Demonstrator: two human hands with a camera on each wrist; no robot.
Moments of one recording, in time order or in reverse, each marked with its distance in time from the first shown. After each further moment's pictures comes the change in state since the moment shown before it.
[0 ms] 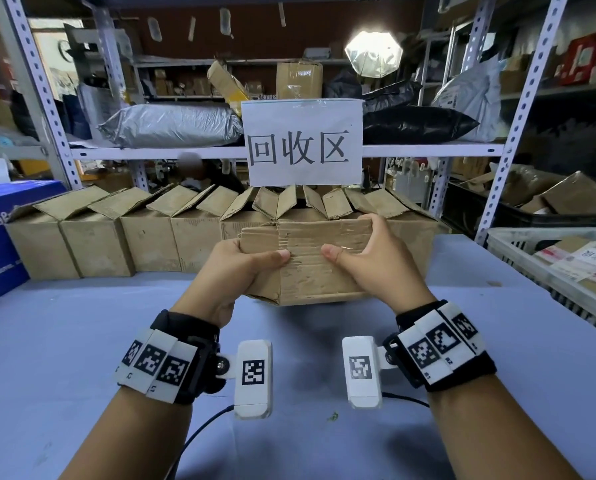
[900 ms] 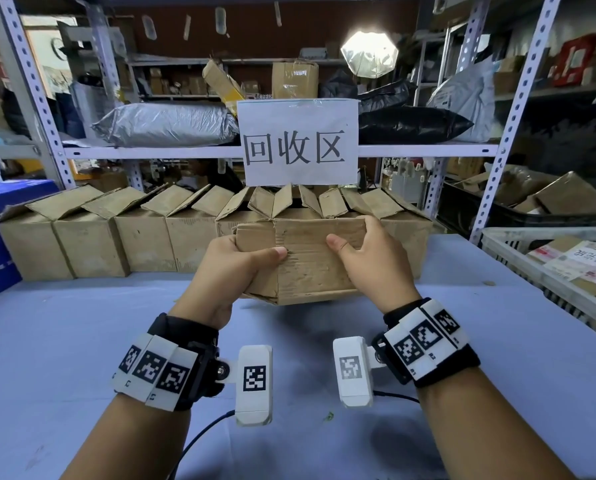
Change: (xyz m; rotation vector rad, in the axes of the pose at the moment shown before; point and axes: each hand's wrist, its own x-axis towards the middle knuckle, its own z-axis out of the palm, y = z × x) left_hand -0.004 0.001 0.007 -0.015 0.072 0.074; right_hand 0.005 0.001 0.006 -0.110 0.071 0.015
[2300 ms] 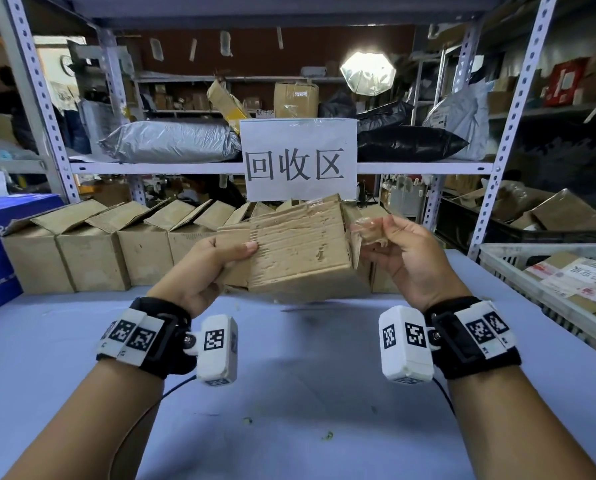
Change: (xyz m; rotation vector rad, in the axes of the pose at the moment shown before) left_hand 0.041 0.006 -0.043 -0.155 -0.204 -0.104; right_hand 0.024 0.015 -0.040 1.201 -0.256 -0.003
